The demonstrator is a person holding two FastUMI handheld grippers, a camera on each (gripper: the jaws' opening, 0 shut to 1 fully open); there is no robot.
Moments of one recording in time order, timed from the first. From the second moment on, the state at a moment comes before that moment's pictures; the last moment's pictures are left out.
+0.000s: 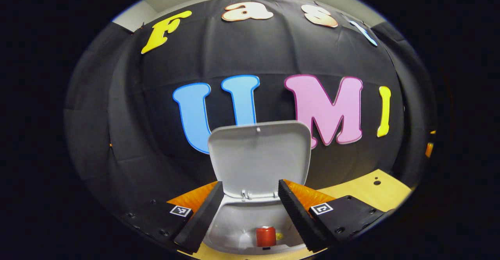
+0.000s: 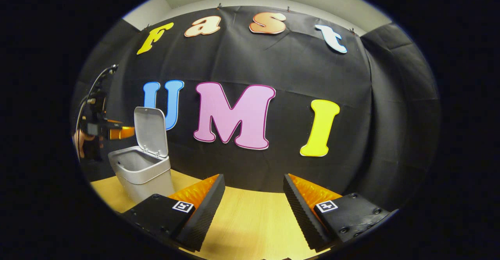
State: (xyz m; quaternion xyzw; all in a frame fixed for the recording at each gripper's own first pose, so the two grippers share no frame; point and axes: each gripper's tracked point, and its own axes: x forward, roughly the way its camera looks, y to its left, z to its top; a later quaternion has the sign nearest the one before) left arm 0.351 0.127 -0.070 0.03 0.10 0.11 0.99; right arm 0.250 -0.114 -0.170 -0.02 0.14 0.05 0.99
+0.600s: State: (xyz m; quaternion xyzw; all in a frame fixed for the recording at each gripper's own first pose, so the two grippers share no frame) left arm 0.456 0.145 0.002 0.00 0.07 0.07 0.99; right arm 0.275 -0.083 -0.184 -0.02 0.16 0.10 0.98
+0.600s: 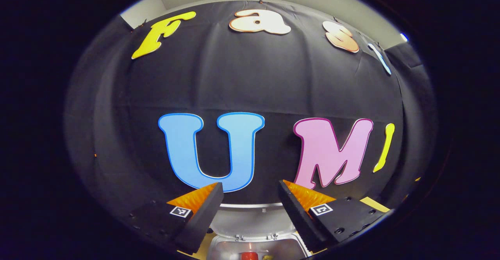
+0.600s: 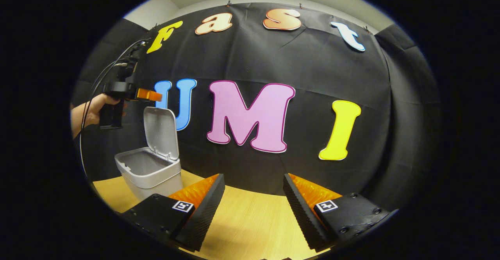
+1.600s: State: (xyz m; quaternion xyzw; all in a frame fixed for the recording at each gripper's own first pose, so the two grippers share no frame) left arm 0.345 0.117 -0.086 -0.03 0.22 0.06 0.97; right arm 0.218 -0.085 -0.214 0.01 0.22 0.09 0.97
